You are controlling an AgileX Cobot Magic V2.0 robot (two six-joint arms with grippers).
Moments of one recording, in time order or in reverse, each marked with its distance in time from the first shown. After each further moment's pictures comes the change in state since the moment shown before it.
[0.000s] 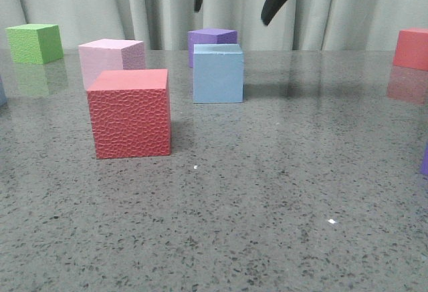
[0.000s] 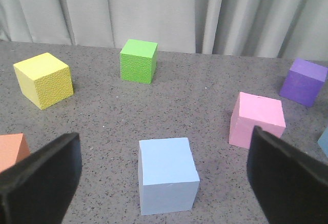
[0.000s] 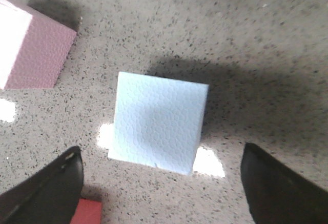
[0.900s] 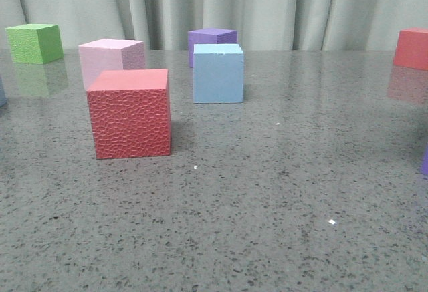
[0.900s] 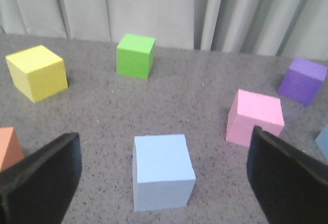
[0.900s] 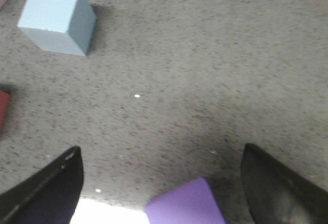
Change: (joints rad) left arm 0.000 0.055 -0.015 -0.032 0.015 0.000; right arm -0.022 -0.891 0.848 -0.265 -0.205 -0.010
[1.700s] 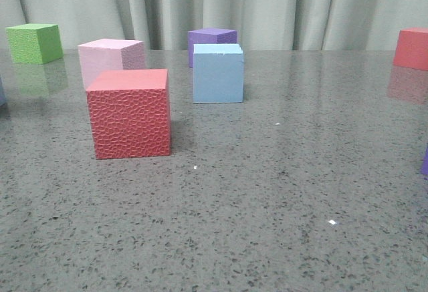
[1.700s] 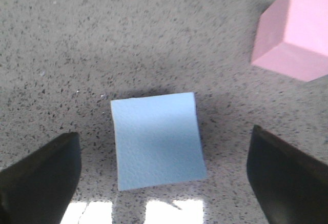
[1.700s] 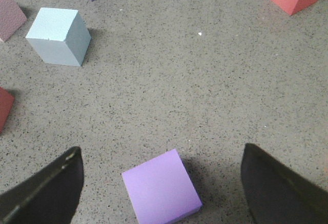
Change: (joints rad) left arm 0.000 0.678 -0.538 0.021 0.508 -0.022; right arm 0.000 -0.311 0.179 -0.045 -0.049 0.017
